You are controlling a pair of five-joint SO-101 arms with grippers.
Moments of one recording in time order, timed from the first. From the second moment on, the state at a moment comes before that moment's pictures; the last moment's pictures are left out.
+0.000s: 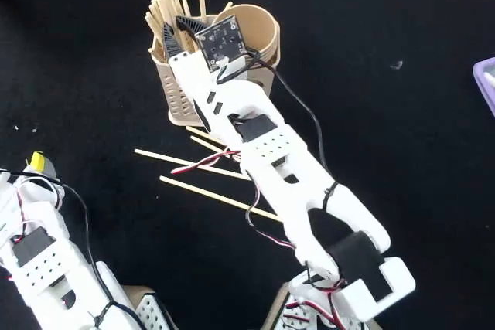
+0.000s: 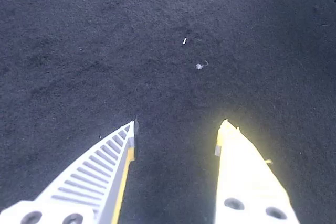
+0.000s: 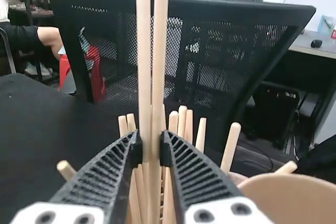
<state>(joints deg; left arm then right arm) -47.3 -67.6 80.7 29.6 18.9 -29.5 -5.7 31.1 -13.2 5.4</state>
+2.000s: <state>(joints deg) -47.3 -67.6 80.7 29.6 18.9 -23.2 -52.0 80.9 47.9 43.1</state>
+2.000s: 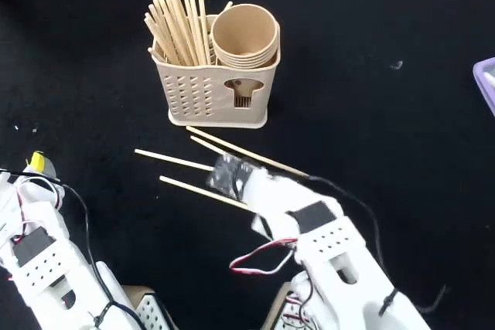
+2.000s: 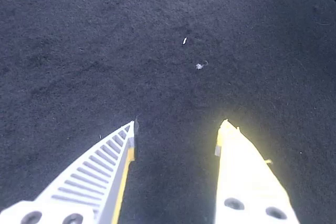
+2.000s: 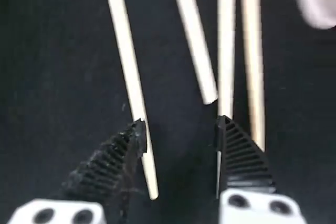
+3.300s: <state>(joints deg) -47.3 -67.6 80.7 29.6 18.9 -30.9 -26.1 64.4 41.0 48.2</state>
